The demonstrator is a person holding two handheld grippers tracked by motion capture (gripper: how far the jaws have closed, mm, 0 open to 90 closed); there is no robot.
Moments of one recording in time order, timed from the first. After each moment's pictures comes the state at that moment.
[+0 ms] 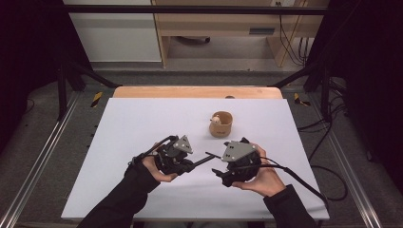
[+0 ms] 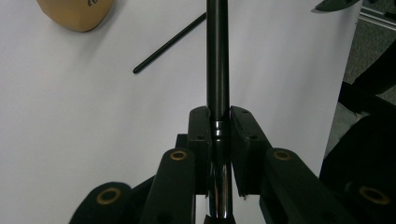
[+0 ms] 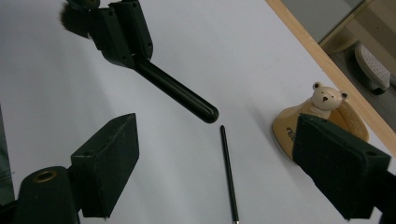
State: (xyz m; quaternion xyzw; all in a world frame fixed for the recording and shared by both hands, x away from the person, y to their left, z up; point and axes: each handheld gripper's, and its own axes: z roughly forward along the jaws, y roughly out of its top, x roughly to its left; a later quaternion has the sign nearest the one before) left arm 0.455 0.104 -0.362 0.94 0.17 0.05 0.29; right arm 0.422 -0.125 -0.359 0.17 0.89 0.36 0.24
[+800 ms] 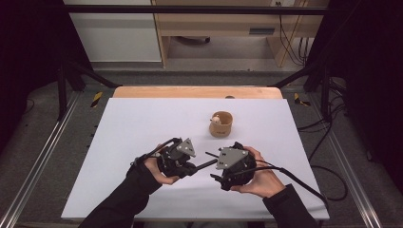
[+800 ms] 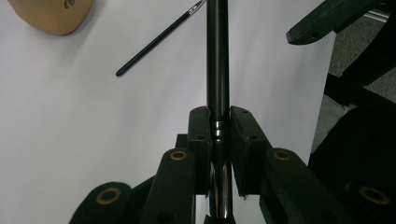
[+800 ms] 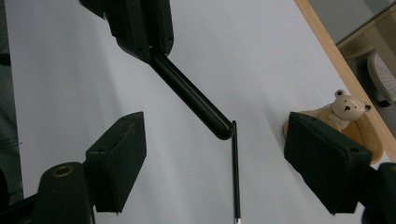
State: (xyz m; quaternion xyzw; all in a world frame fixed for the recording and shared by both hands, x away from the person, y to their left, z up) left arm 0.450 0.098 -0.361 0.95 0.15 0.03 0.28; right arm 0.417 -0.114 -0.364 0.11 0.91 0.32 0.23
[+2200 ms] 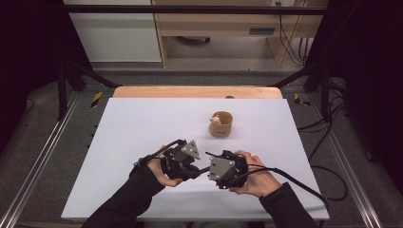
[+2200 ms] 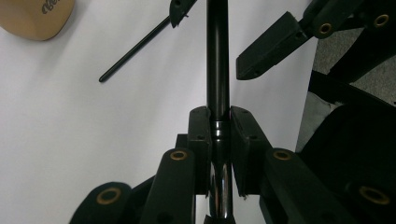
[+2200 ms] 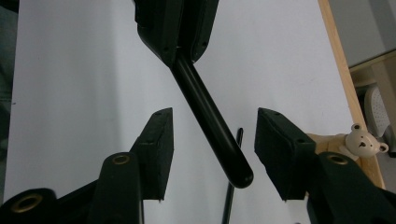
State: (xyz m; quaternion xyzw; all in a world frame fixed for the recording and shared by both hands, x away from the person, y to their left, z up) left arm 0.444 0.087 -0.358 0.95 0.14 0.02 0.28; right arm 0.414 -0.098 -0.374 0.01 0.93 0.27 0.25
